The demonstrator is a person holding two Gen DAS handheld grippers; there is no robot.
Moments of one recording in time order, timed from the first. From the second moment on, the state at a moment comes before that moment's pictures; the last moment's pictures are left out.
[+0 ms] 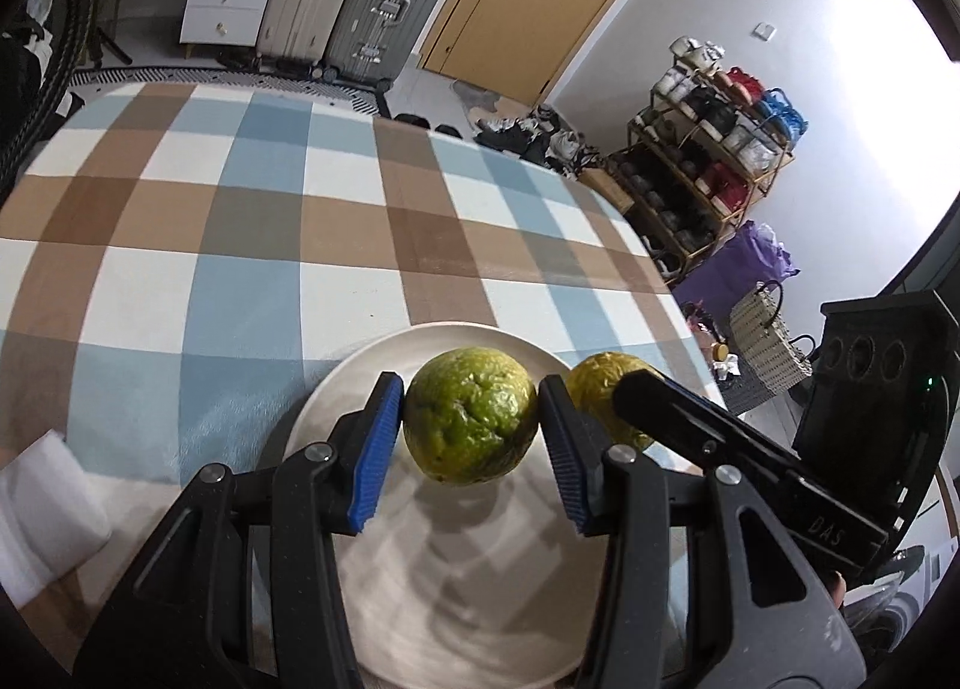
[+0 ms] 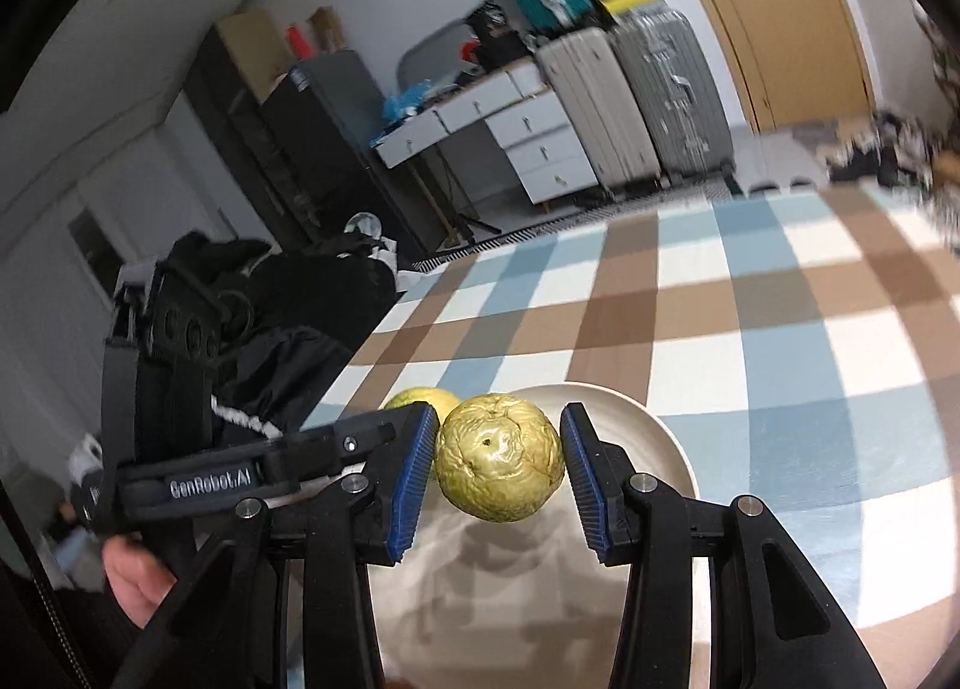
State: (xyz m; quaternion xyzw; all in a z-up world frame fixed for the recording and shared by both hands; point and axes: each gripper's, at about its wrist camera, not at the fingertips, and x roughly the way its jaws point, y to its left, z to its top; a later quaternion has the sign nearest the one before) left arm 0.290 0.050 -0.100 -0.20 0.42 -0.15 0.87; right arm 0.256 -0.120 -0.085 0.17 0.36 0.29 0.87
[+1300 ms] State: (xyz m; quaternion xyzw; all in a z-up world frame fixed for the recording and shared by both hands) left arm 0.161 0.038 -0.032 -0.12 0.37 -0.10 0.92; right arm 0.139 -0.152 -0.035 0.13 0.29 0.22 0.92
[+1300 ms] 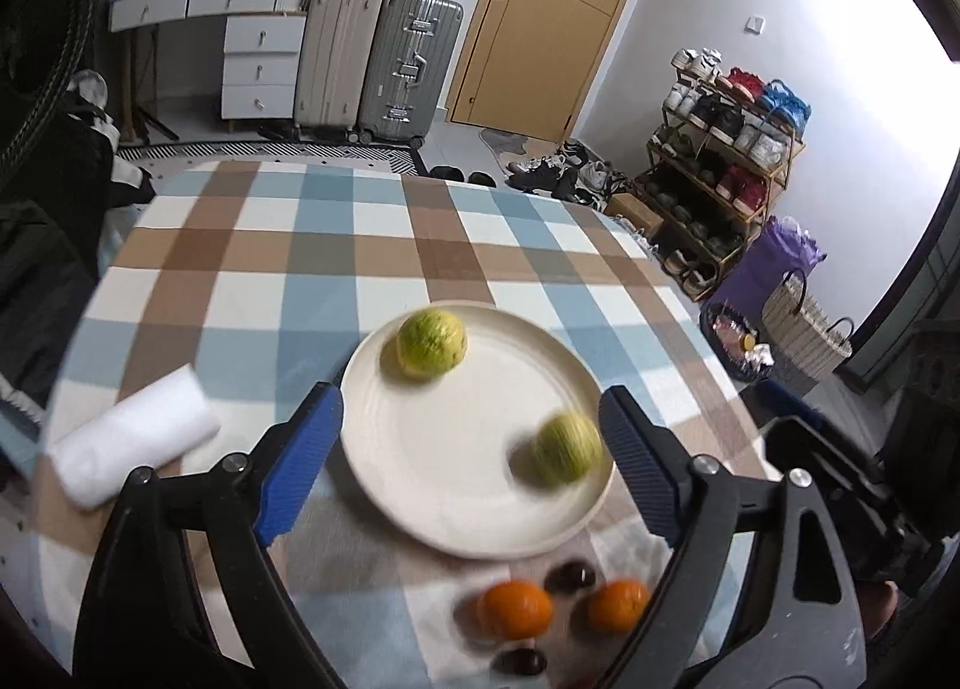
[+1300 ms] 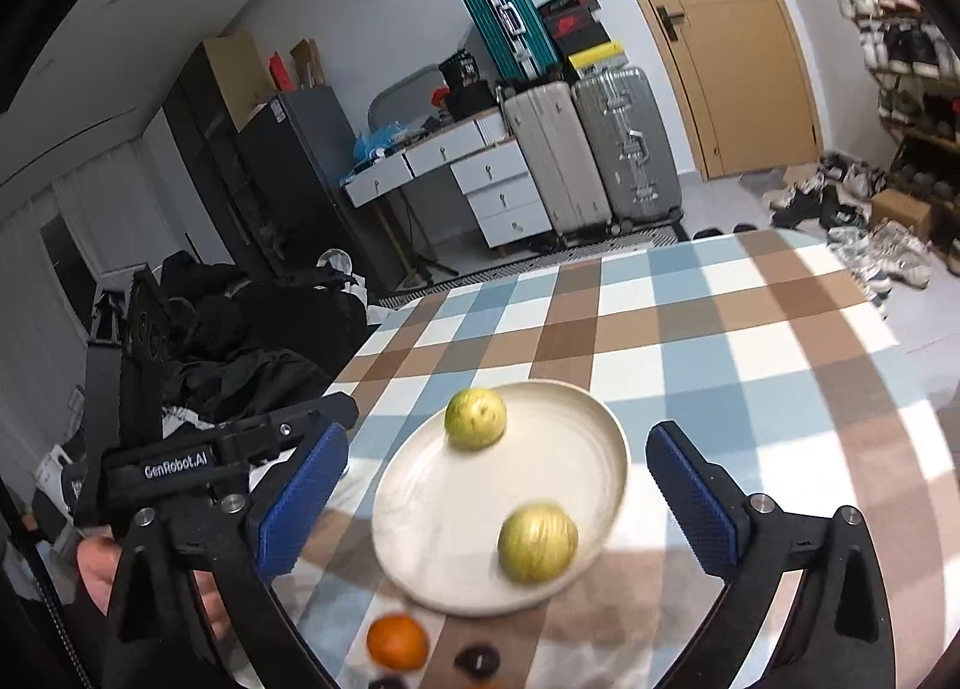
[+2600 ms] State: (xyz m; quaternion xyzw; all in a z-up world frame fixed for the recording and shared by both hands) left arm 0.007 0.034 -0.103 -0.09 0.43 -0.13 0.89; right arm -0.012 -0.139 -0.081 0.07 0.29 0.20 0.93
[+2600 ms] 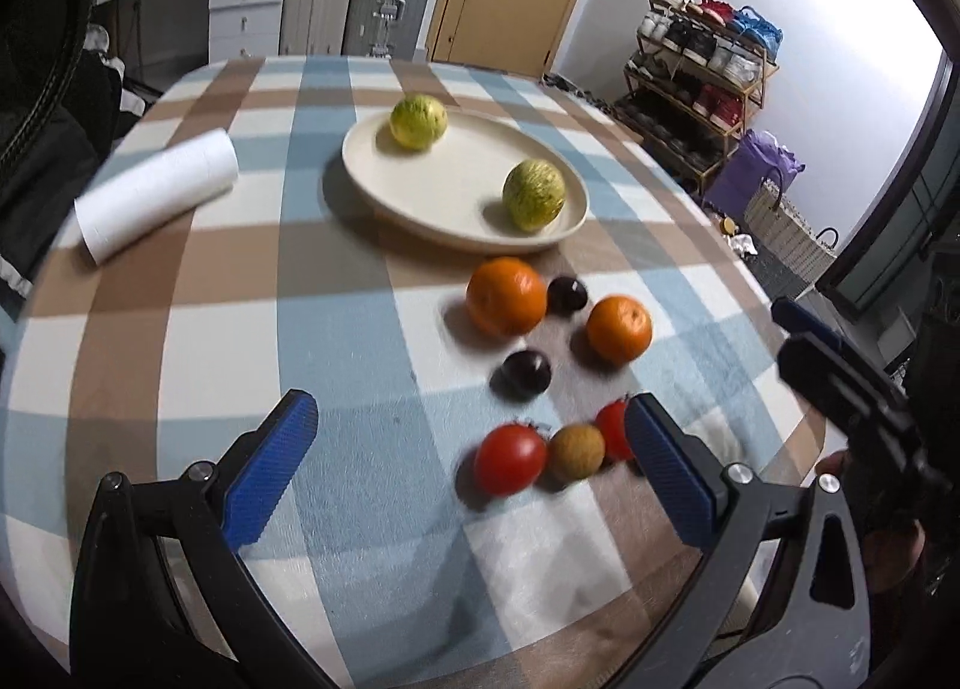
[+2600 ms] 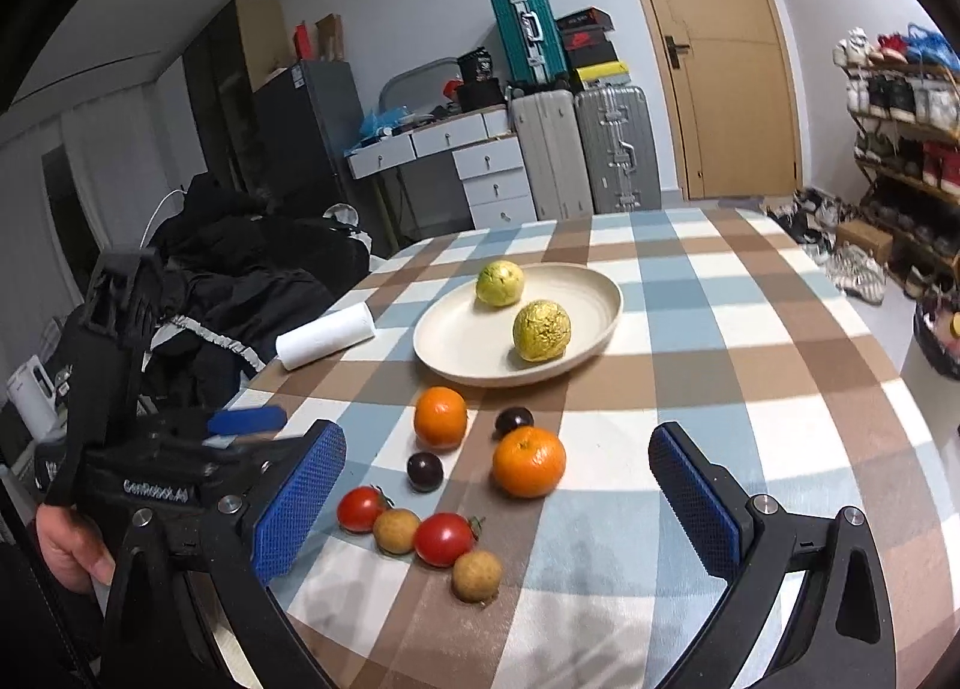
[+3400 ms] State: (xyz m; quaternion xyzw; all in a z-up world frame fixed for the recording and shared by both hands) left arm 0.017 0.041 -0.143 -0.16 0.48 -0.24 0.83; right arm -0.006 -0.135 -0.098 0.06 0.32 0.20 0.92
